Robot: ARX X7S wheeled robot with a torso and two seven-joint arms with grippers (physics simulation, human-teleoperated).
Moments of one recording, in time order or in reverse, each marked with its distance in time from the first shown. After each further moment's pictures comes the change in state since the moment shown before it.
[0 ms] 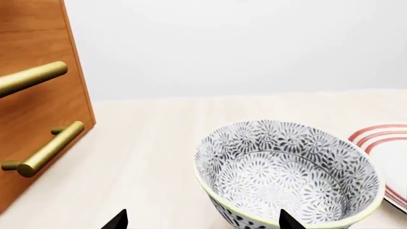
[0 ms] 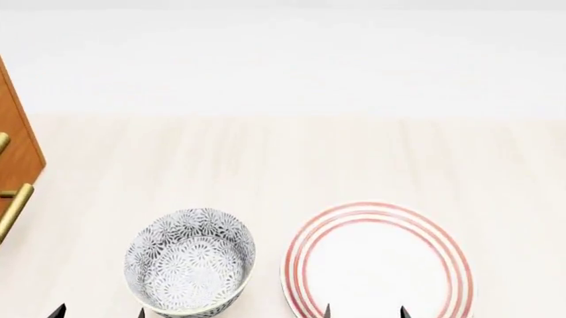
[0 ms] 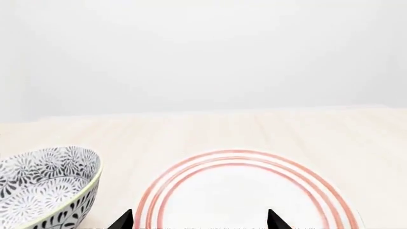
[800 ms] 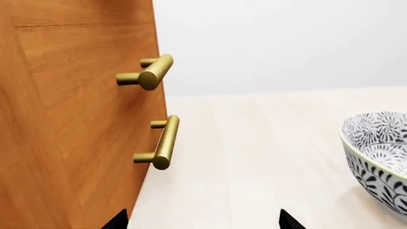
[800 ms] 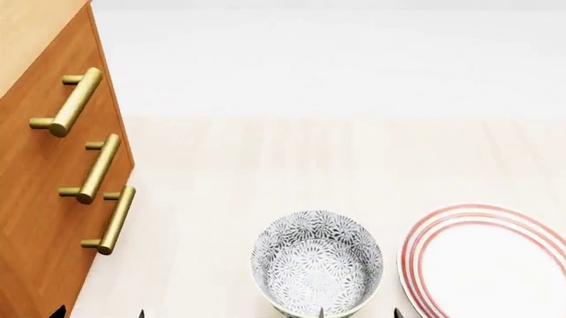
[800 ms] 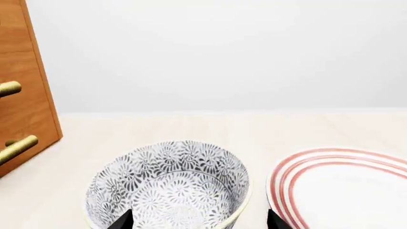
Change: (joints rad) left arm 0.000 -0.023 0.026 -0.002 -0.019 0.005 -0.023; right arm -0.004 0.025 -0.039 -0.004 0.009 -0.009 0.013
